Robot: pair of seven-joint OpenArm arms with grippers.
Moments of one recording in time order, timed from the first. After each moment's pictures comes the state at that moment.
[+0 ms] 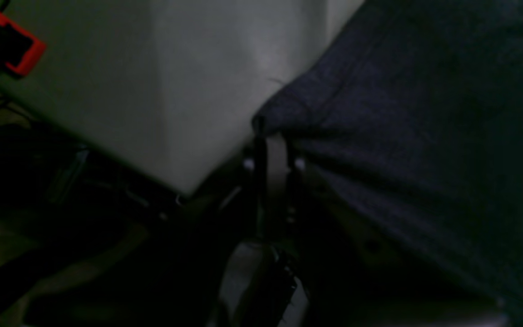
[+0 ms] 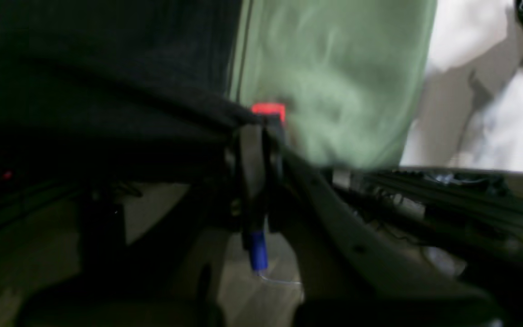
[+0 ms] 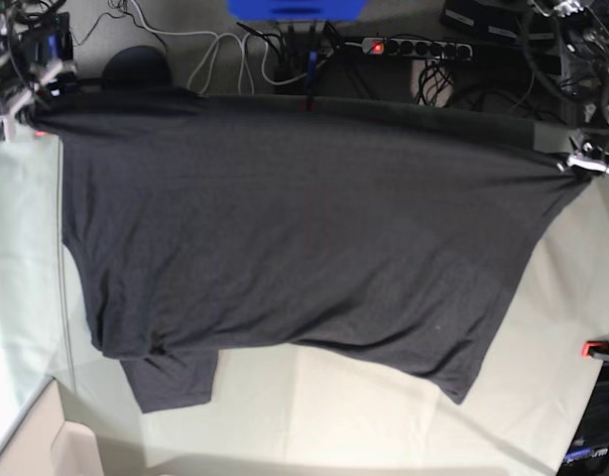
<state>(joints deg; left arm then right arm) 12.8 -6.6 -49.1 96.4 -24.5 -19.4 55.2 -30.8 2.0 46.9 108.3 -1.5 40.4 -35.7</state>
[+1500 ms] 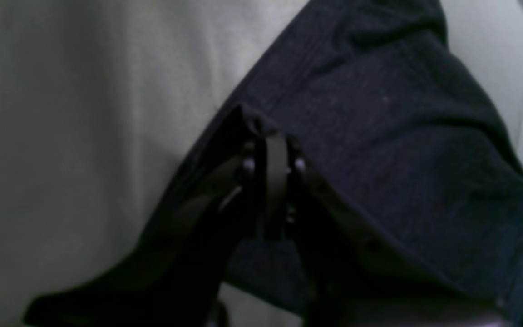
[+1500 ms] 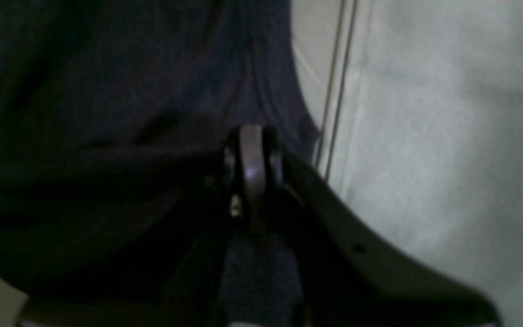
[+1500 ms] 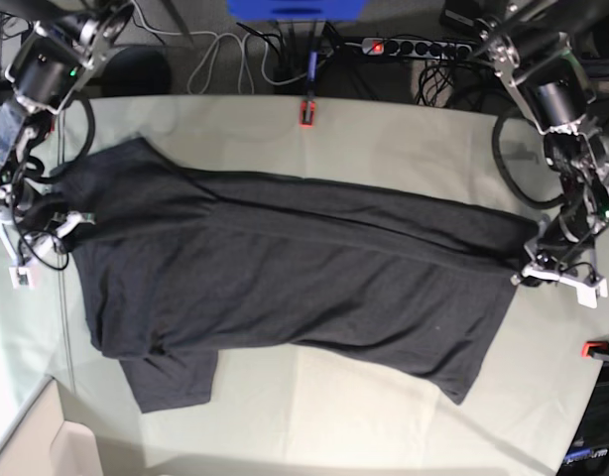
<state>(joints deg) -10.8 -11.0 -34.3 66.4 -23.4 -18.3 42.5 6.0 10.4 39.5 72.7 -1.4 40.1 -42.9</state>
